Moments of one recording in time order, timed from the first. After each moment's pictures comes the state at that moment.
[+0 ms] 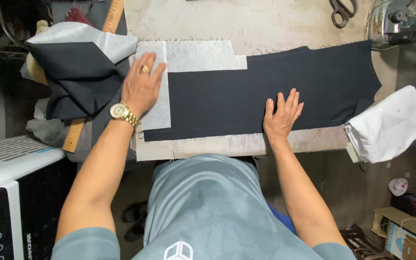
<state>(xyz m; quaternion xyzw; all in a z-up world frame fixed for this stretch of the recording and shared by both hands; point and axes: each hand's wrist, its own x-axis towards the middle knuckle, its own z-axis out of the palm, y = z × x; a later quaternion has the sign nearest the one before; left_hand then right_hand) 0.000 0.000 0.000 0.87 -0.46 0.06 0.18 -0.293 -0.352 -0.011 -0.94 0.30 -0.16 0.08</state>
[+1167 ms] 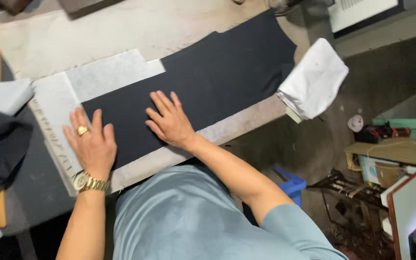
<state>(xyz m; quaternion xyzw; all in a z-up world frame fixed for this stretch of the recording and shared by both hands) -0.109 -0.041 0.032 0.90 -0.37 0.07 0.24 -0.230 -0.264 0.034 -0.97 0.06 -0.16 0.14</state>
